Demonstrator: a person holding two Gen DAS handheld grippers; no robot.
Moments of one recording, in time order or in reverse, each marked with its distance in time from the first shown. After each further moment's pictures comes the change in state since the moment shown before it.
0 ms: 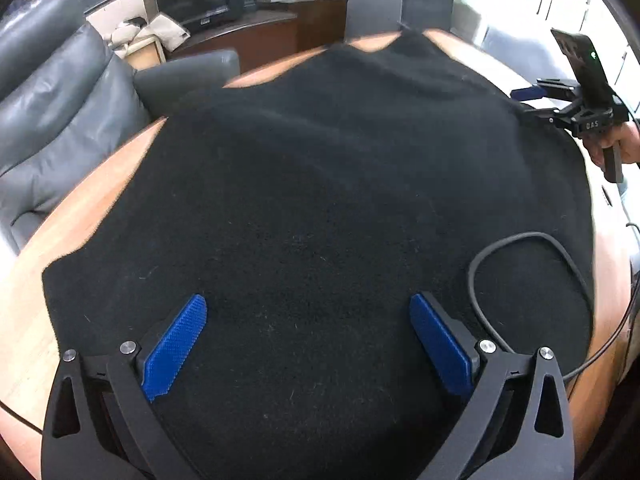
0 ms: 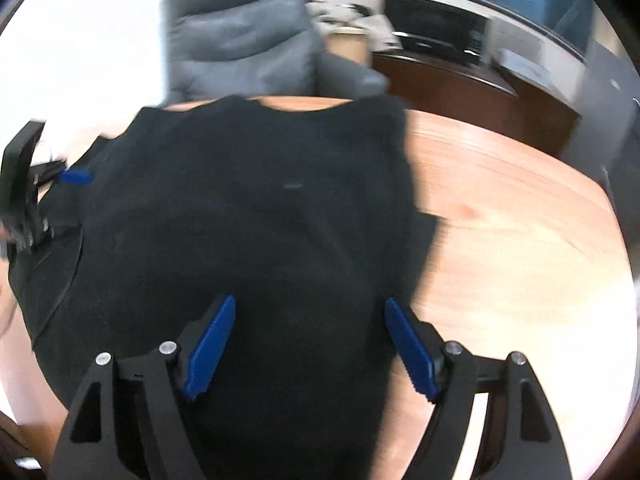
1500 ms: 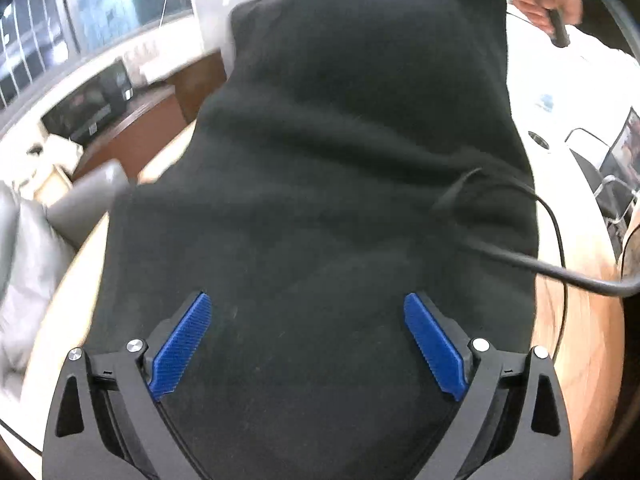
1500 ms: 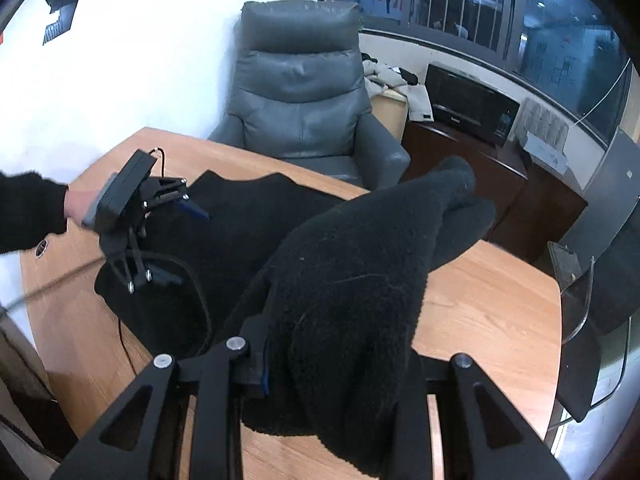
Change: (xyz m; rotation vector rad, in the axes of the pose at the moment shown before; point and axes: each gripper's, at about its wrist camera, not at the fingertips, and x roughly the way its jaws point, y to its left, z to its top) left arm 0.052 -0.107 0.077 0.439 -0.150 -0.185; right arm -0.147 -0.002 0.032 -0.240 -0.103 0.103
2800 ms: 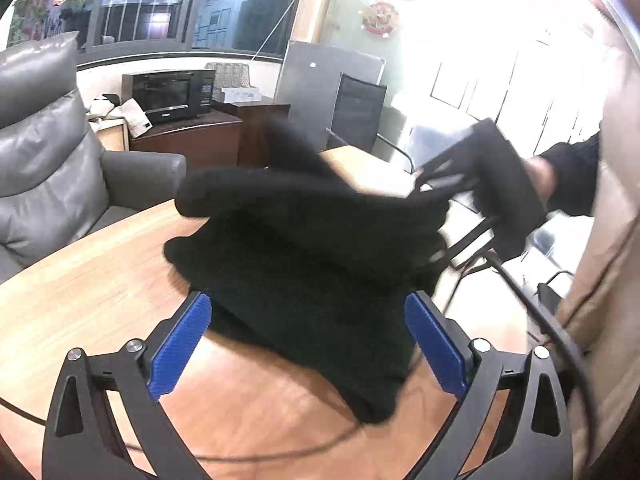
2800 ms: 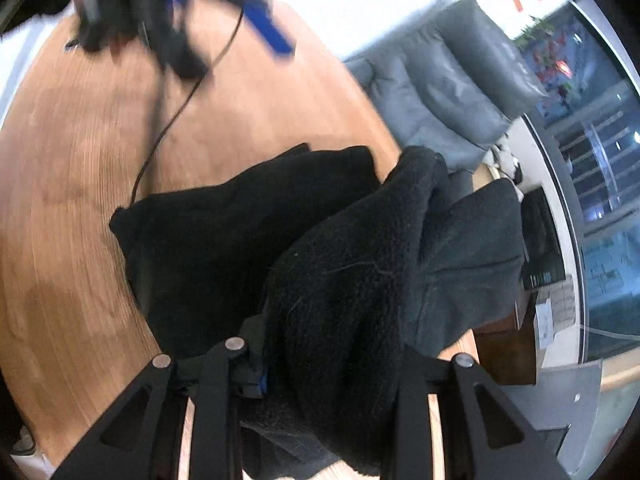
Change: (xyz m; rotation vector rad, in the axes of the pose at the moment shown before) left arm -0.151 -0.001 -0.062 -0.407 -0.293 0.014; right arm 0.116 0.219 0.019 -0.747 0.207 -0.109
